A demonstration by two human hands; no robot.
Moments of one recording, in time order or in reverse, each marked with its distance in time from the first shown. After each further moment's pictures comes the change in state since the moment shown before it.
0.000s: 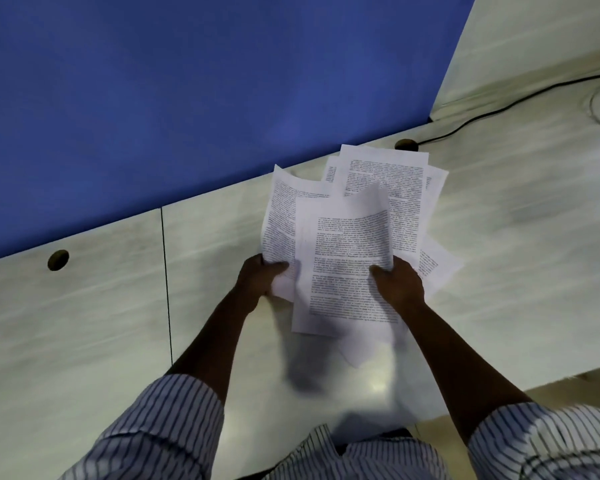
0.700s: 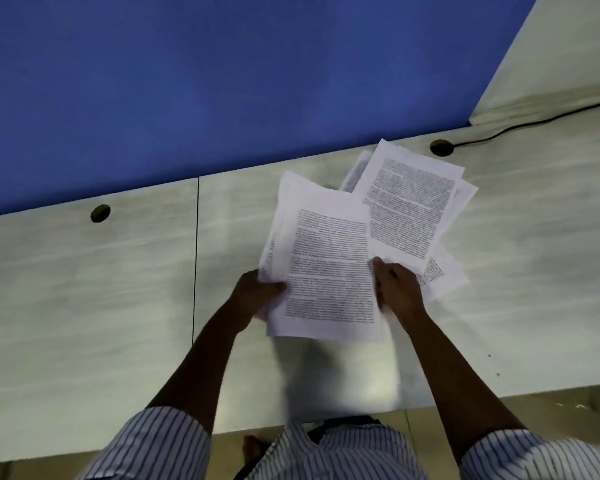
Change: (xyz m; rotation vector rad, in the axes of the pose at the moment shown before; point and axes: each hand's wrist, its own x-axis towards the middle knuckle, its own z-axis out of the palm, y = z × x) left_hand -0.084 -0.056 -0.043 -0.197 -0.059 -0.005; right_hand -0.039 0.009 0.026 0.297 -0.105 -0.095
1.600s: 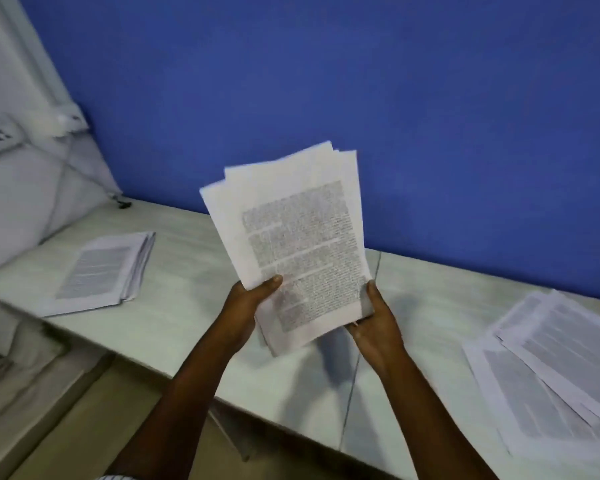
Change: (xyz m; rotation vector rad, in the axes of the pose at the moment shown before) left_hand -0.236 -0.042 -0.306 -0.638 0.343 0.532; right_hand -0.245 -0.159 0.292 0.867 -0.758 0.055
